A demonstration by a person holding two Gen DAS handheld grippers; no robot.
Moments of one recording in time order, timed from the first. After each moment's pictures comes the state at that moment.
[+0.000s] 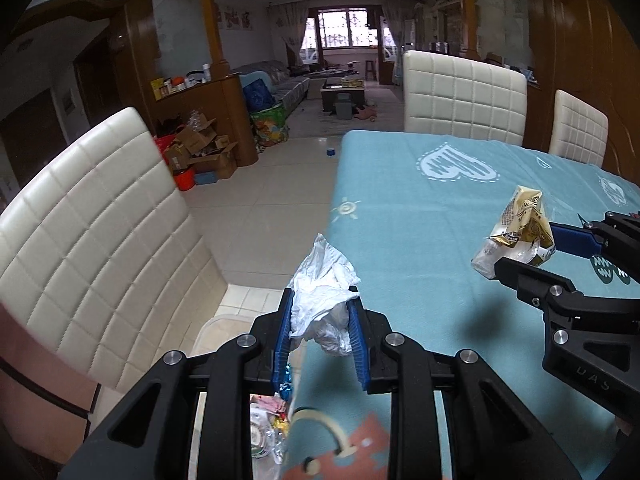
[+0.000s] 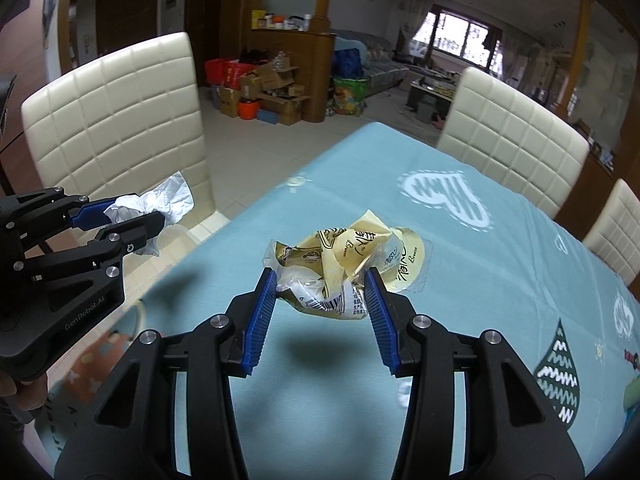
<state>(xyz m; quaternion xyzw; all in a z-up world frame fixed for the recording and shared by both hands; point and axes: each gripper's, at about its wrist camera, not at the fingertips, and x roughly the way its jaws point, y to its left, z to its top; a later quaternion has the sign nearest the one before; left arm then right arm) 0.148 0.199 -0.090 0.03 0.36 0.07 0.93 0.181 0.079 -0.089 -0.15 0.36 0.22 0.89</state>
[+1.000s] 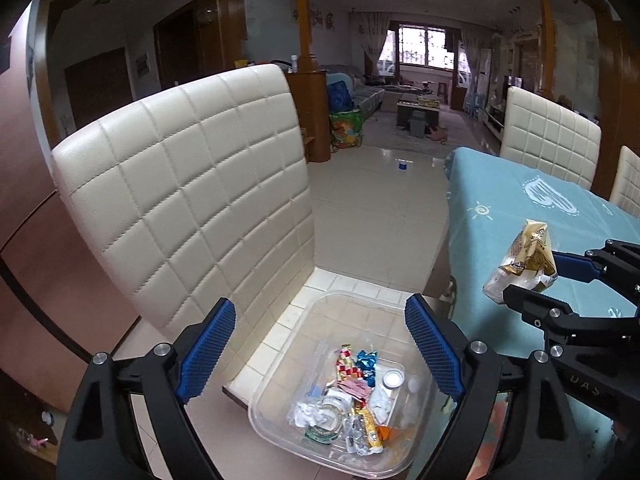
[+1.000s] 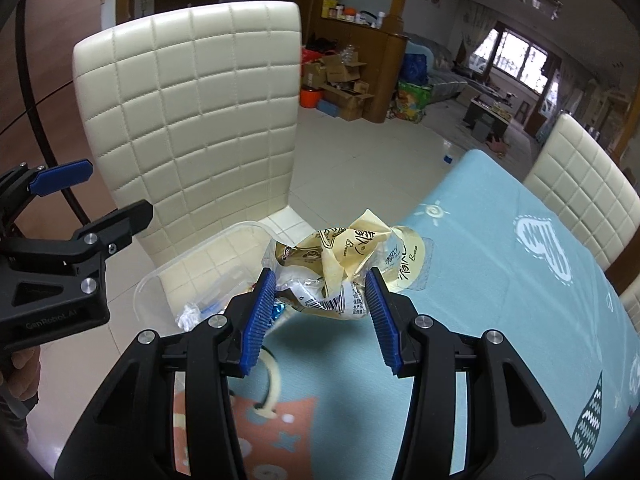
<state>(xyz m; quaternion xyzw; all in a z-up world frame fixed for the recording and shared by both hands) 0.076 0.327 -0.099 -0.03 0.34 0.19 0.92 0.153 0.208 -0.107 -0.21 0.36 0.31 0.86</state>
